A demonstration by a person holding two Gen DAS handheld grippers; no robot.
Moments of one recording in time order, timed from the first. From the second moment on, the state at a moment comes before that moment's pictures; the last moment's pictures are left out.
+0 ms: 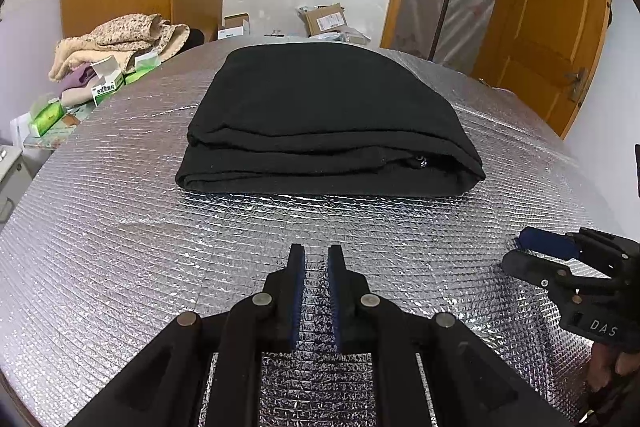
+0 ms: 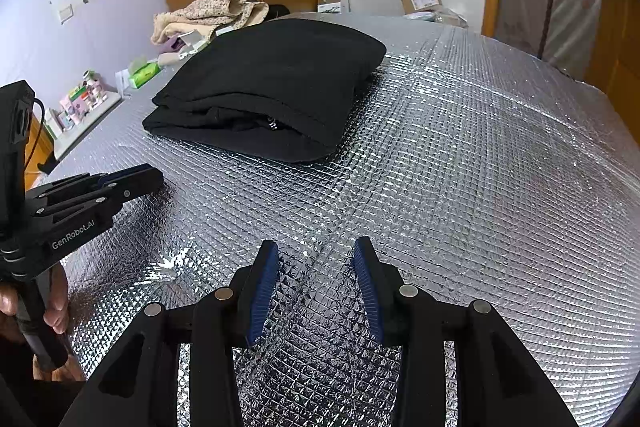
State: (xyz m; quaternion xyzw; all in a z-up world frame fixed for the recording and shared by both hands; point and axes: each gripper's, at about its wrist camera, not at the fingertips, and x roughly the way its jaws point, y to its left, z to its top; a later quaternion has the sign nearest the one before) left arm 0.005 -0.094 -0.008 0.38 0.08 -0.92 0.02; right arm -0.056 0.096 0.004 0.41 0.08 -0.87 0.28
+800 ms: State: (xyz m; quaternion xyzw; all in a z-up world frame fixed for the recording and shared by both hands) left arm 0.004 -0.092 -0.009 0.37 0.08 -0.92 0.02; right arm -0.056 0.095 0.003 0.41 0.08 -0.87 0.27
